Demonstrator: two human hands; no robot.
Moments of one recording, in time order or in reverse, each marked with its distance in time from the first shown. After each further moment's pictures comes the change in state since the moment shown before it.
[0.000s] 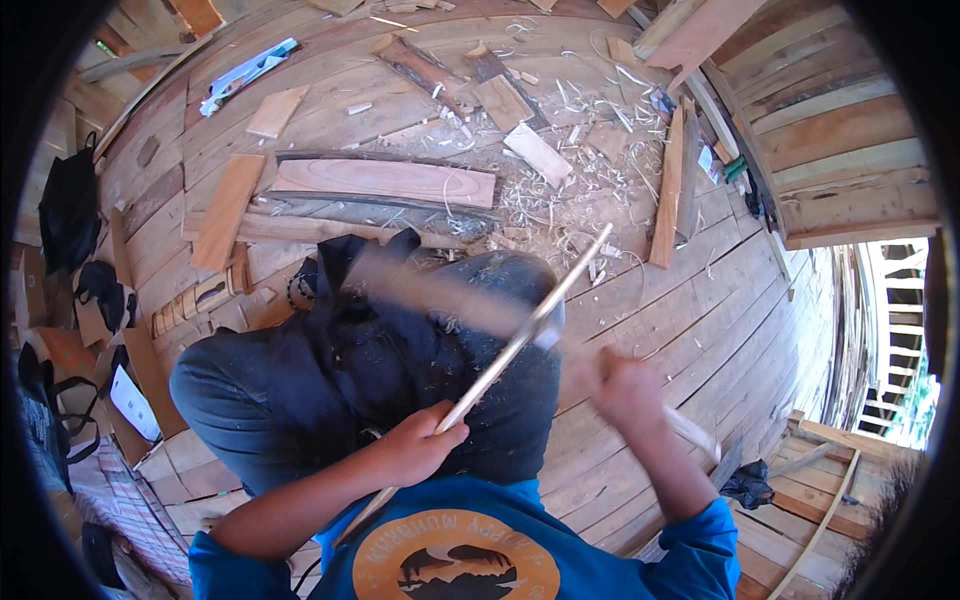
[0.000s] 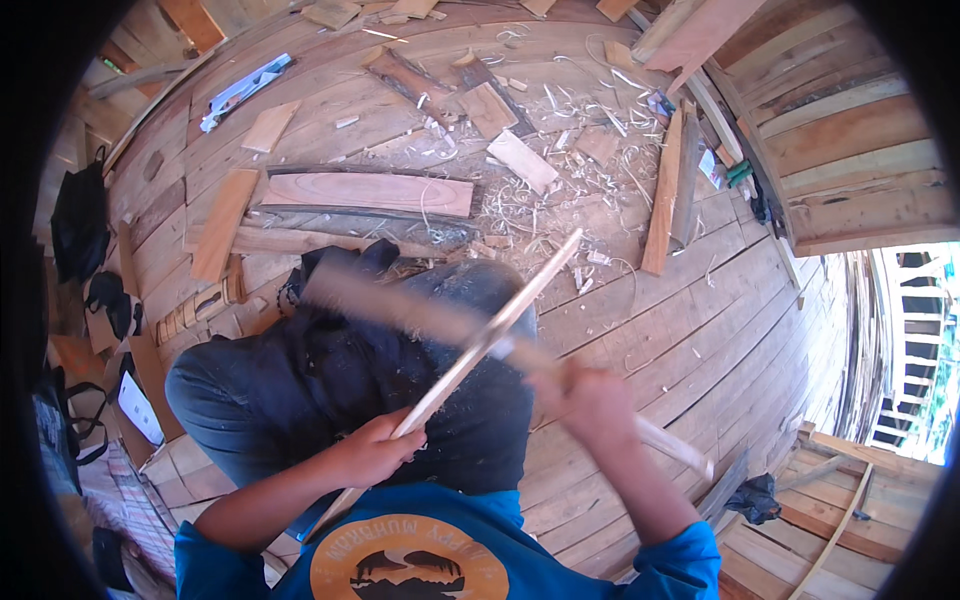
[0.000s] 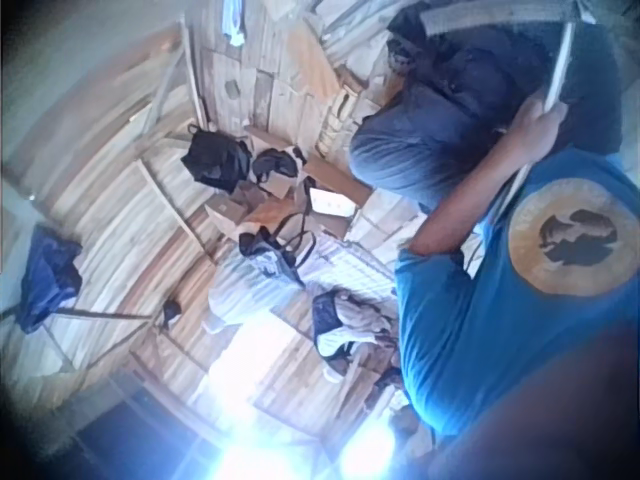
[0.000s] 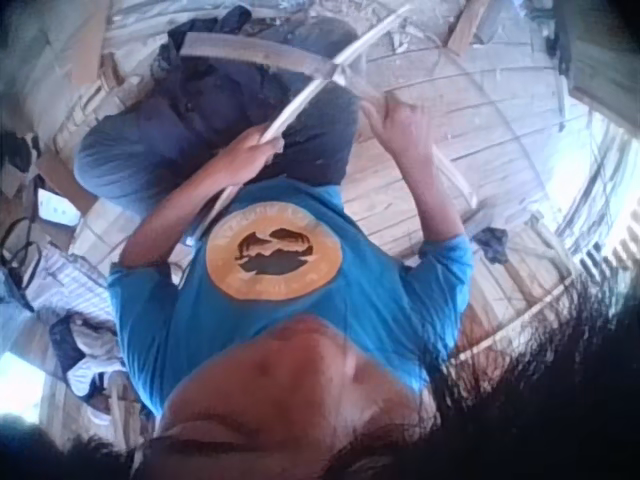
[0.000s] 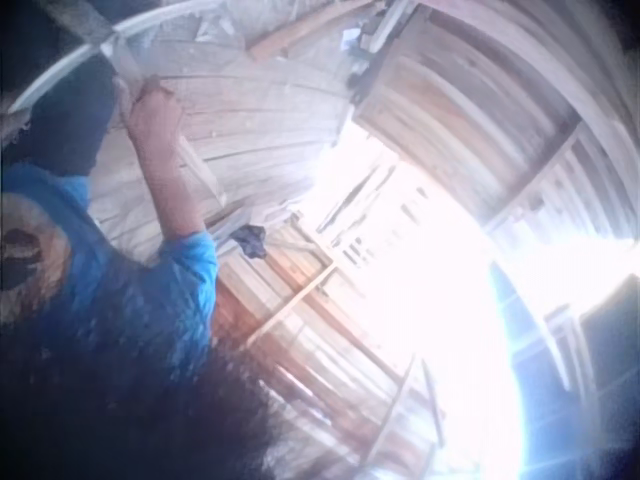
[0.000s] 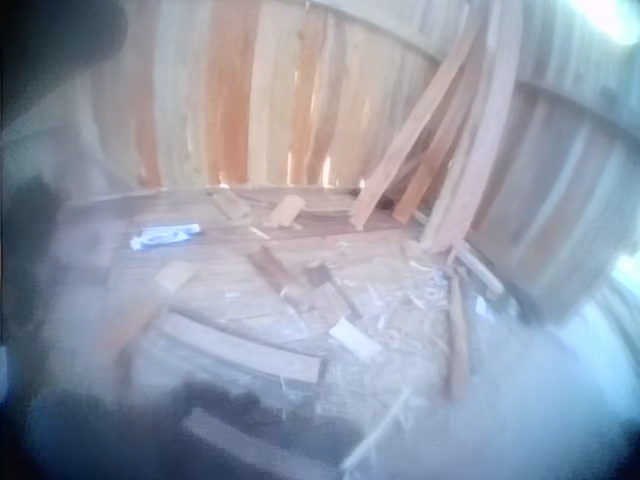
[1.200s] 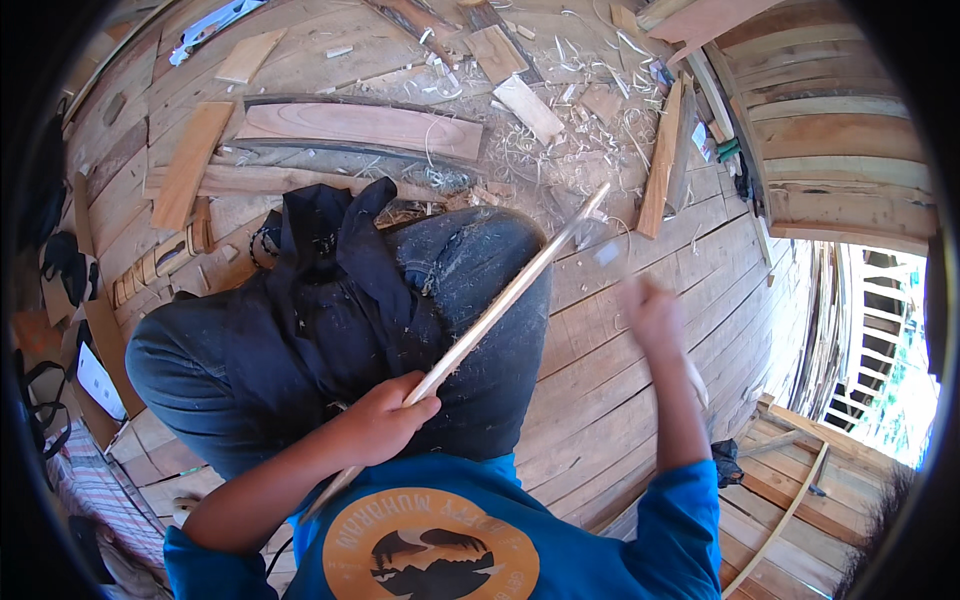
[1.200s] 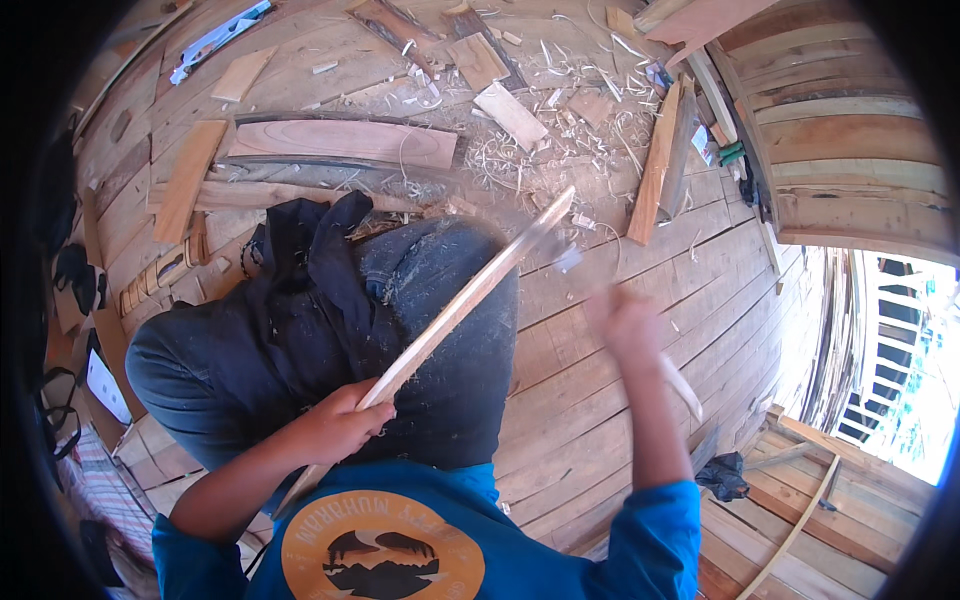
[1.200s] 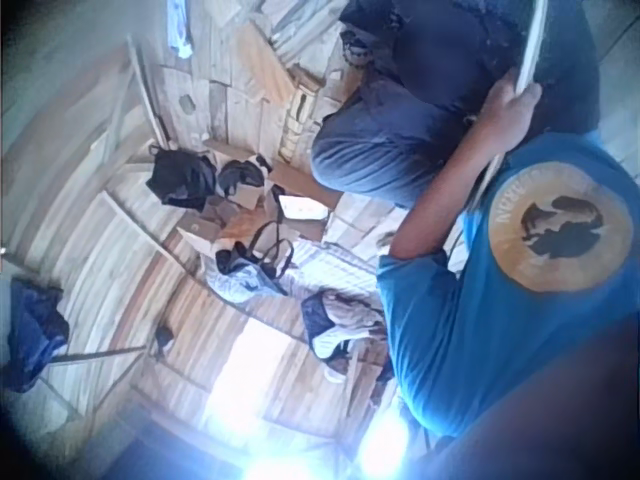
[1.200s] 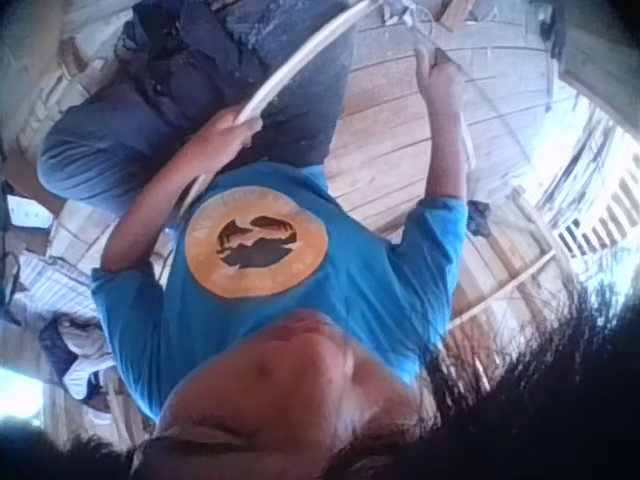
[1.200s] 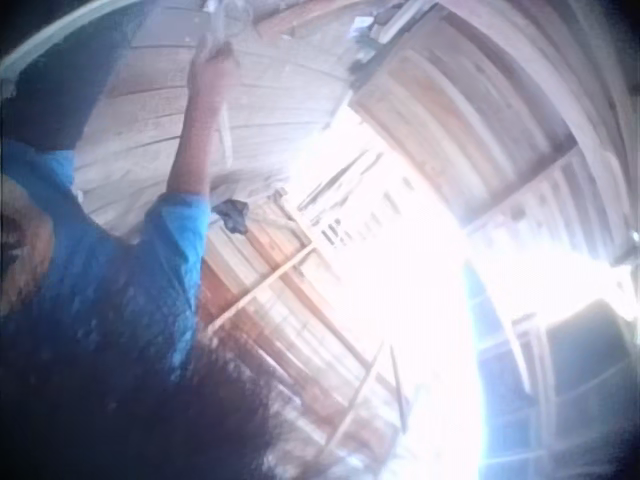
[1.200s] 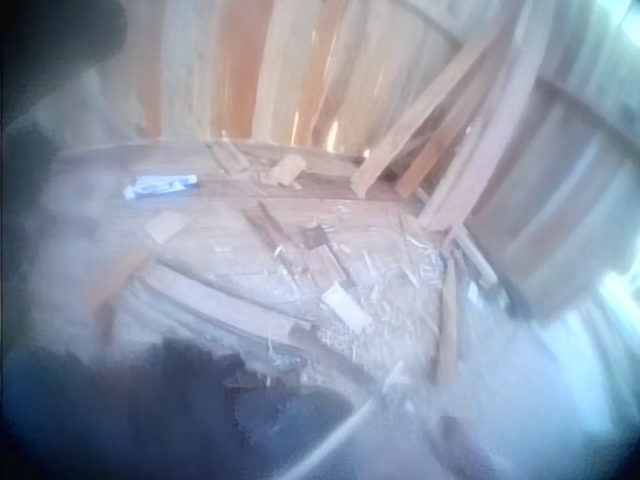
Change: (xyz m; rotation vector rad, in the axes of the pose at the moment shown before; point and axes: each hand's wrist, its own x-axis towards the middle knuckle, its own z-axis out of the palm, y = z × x) left_hand 0.005 -0.017 -0.005 0.098 0.060 0.098; right_hand 0.044 0.076 0.009 -0.099 0.072 0.219
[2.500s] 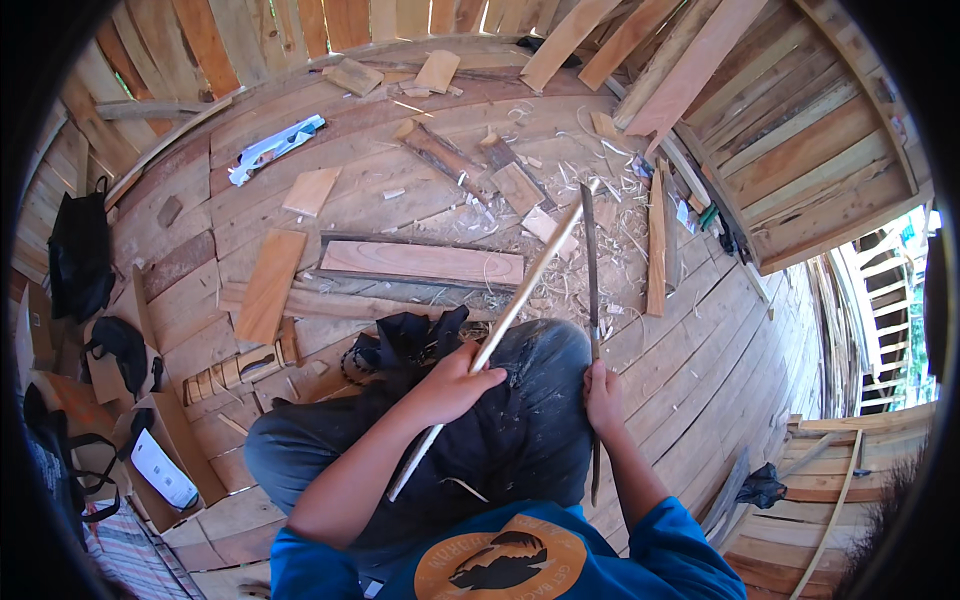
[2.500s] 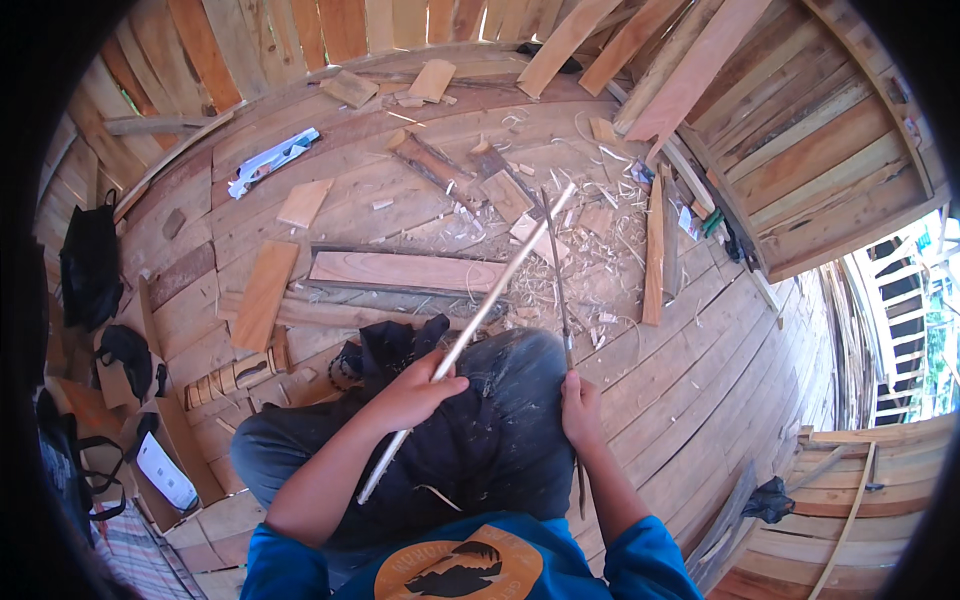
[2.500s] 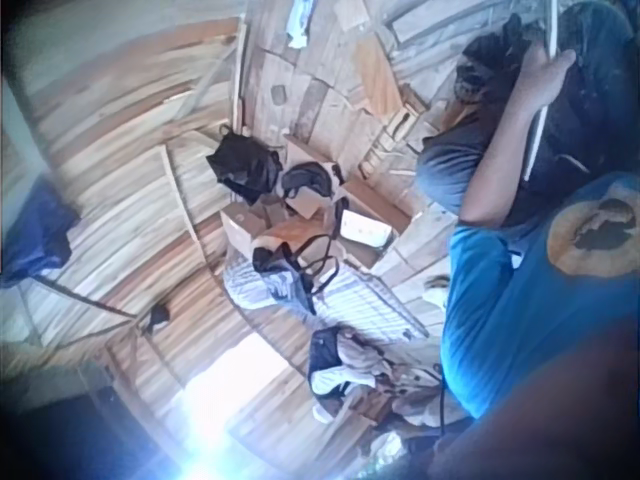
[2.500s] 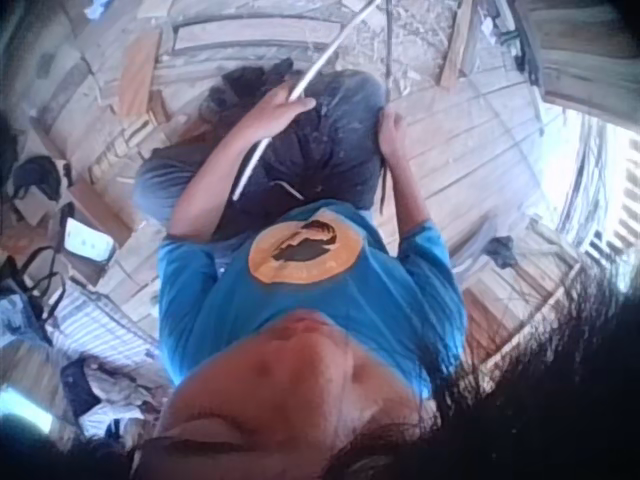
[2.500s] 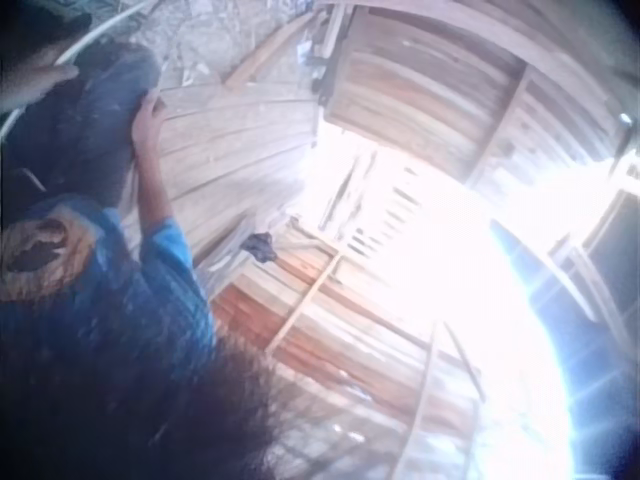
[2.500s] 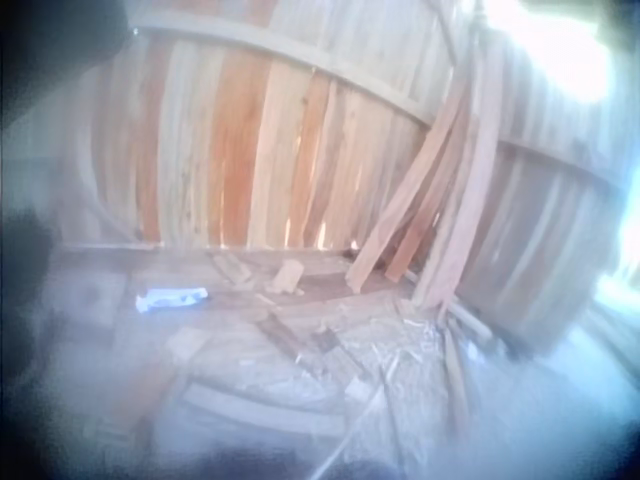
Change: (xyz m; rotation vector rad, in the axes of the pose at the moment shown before) left_hand 0.028 0.076 -0.111 0.067 0.097 0.307; right_hand -0.040 -0.123 0.062 1.120 0.007 0.203
